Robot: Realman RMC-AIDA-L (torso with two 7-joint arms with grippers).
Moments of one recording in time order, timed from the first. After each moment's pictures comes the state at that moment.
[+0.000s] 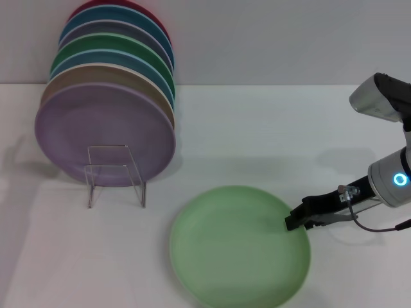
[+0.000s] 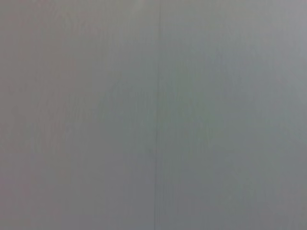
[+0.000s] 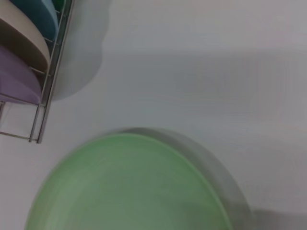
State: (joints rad) left arm -0.35 -2.07 -1.34 -0.27 2.69 1.67 -0.20; right arm 0.59 2.07 1.96 1.01 -2.42 1.43 -0.31
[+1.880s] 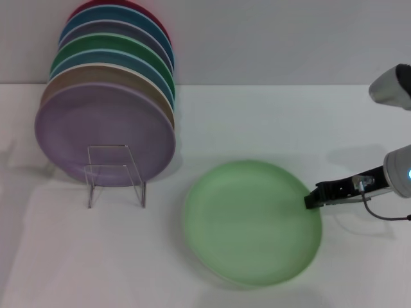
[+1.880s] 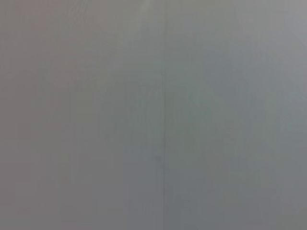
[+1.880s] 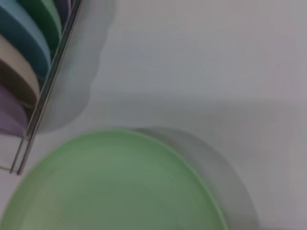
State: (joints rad) left arm -0.33 -2.07 -1.35 -0.27 2.69 1.70 -0.20; right arm 0.50 2.08 1.95 1.15 -2.42 1.35 -0.37
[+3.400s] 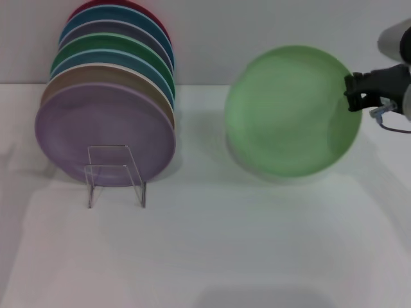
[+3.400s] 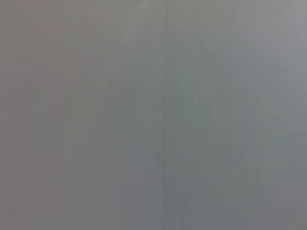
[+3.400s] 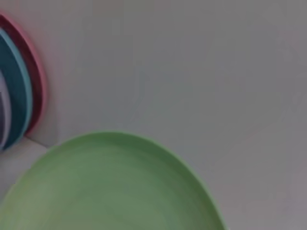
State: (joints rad) left arm -0.31 -2.07 -1.34 -0.27 2.70 1.71 -0.21; right arm 0.21 2.08 1.52 1.64 -2.87 0.71 -0.28
